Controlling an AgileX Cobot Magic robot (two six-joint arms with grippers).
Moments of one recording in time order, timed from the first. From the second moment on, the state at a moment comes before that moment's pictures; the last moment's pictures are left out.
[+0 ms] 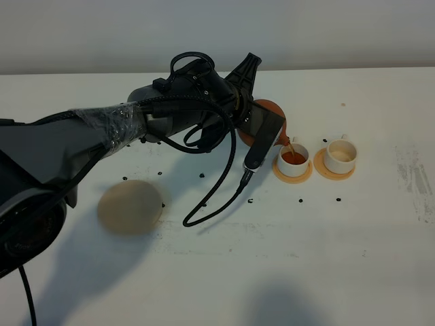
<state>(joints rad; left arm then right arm) -0.66 2.28 -1.78 0.50 0.41 1.19 0.00 -0.01 -0.52 0.01 1.11 0.00</state>
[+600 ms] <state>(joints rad) -0.66 2.28 -1.78 0.51 0.40 1.20 0.00 -0.01 -0.52 0.01 1.11 0.00</state>
